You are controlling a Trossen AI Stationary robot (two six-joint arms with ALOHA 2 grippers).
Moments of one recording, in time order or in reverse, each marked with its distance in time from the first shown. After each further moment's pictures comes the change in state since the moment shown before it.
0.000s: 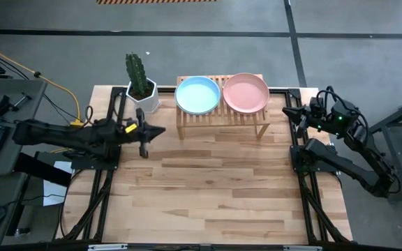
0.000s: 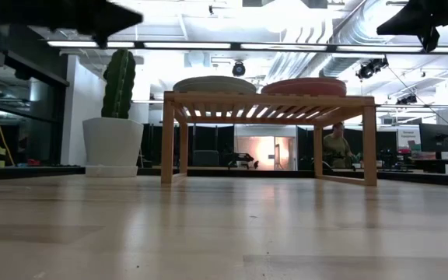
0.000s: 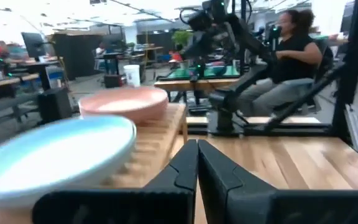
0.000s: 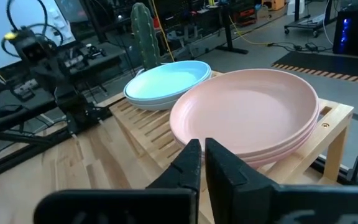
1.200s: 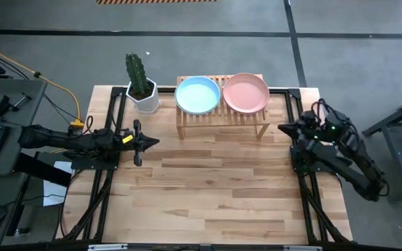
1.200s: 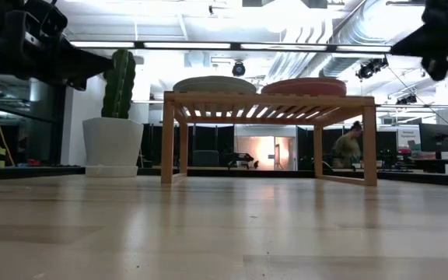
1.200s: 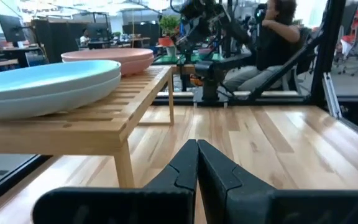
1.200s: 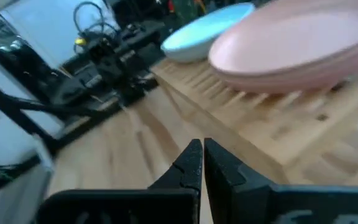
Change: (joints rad) left arm -0.046 -0.290 -0.318 -0.015 0.020 -0.033; right arm 0.000 -0.238 -0.208 -0.047 -0.213 0.150
